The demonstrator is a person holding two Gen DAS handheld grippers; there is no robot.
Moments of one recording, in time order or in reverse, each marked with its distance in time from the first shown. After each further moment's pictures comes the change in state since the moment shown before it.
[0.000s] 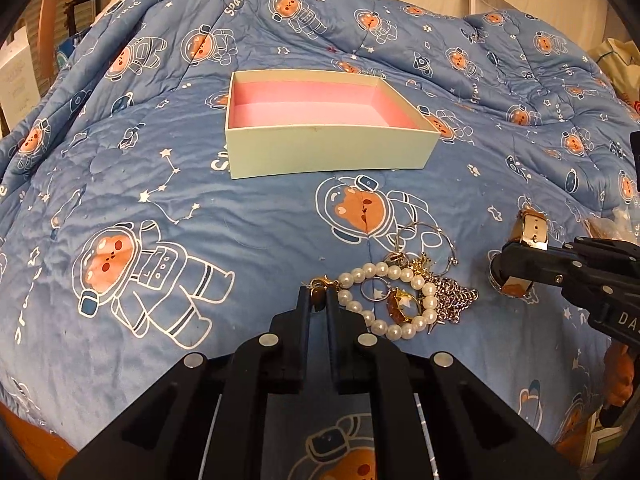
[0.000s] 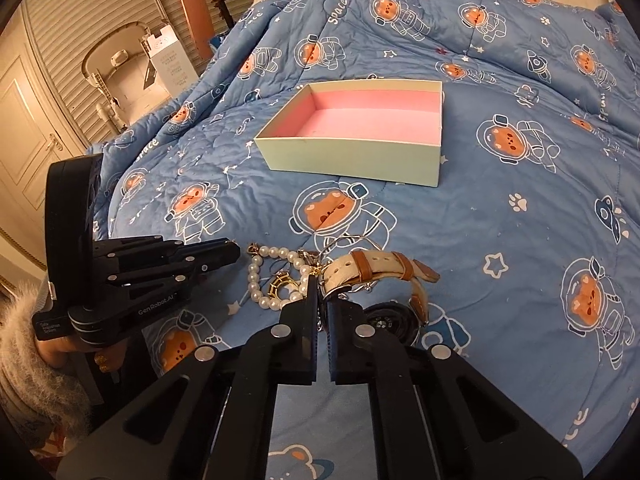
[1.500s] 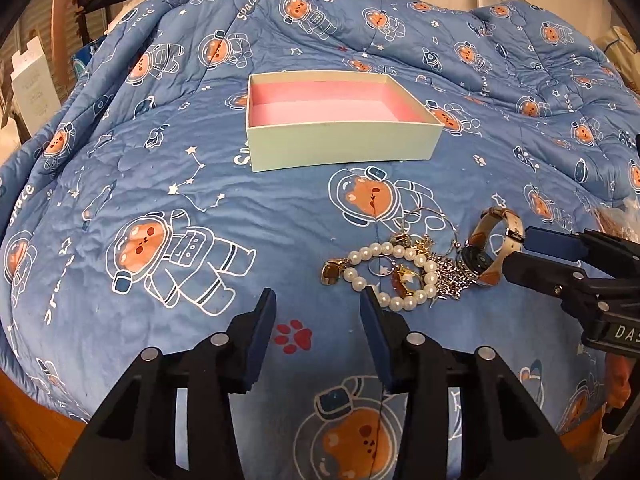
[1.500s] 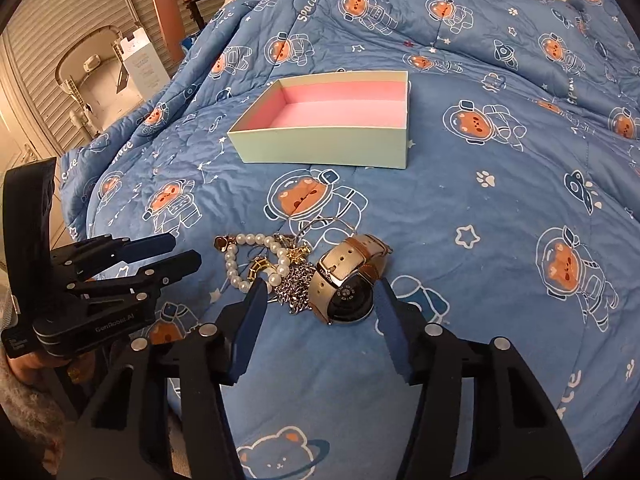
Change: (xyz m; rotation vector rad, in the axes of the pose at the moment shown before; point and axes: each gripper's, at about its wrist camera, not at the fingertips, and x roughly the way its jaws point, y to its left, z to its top) left arm -0.019 -0.007 -0.009 0.019 0.024 0.096; right arm -0.004 0.000 -0.015 0.061 0.015 -0.112
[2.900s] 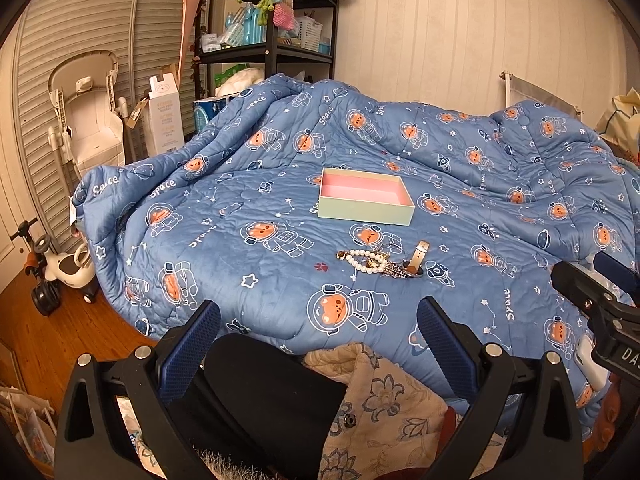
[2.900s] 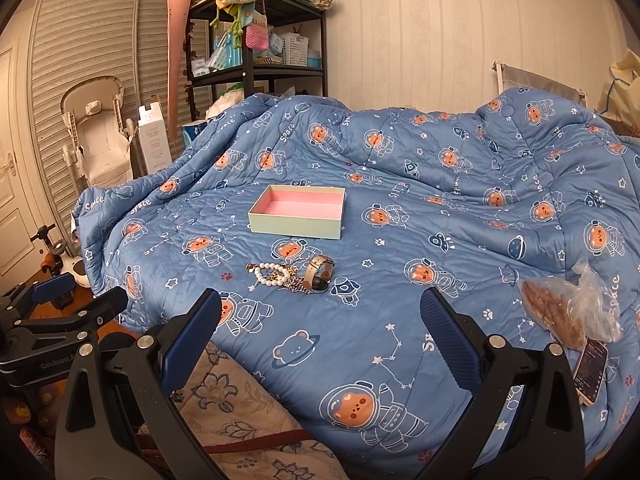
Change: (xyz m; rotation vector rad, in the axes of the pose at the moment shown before) left arm -0.236 -0.055 -0.115 -0.204 -0.319 0.181; right arm -0.240 0.077 -0.110 -0.051 -0.391 -0.246
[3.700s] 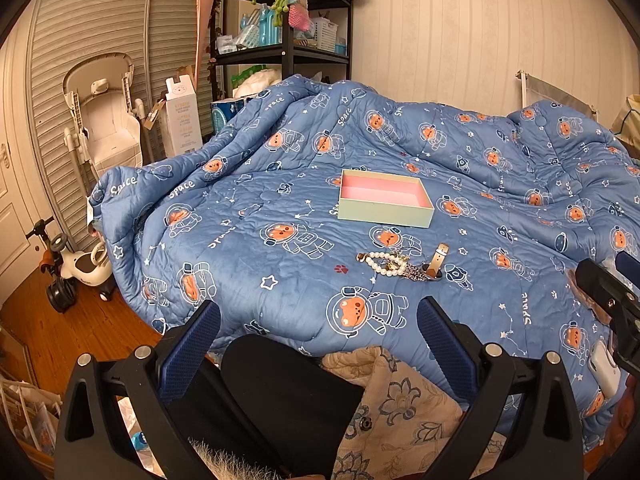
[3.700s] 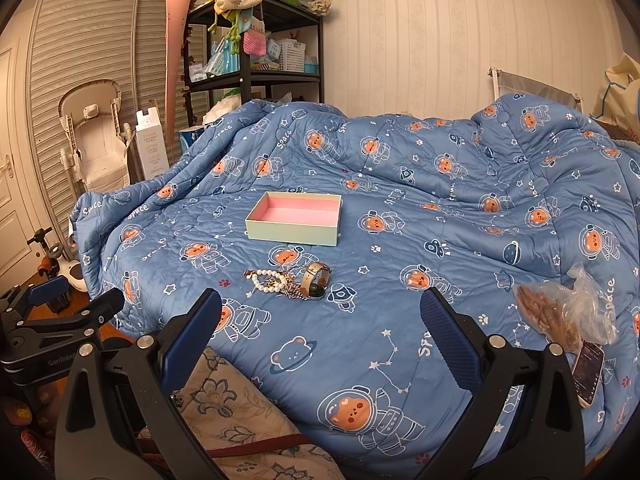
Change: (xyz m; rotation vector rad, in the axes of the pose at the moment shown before) left arm 0.000 0.003 0.002 -0.011 -0.004 0.074; right arm -0.005 -0.001 0.003 -0.004 -0.026 -0.023
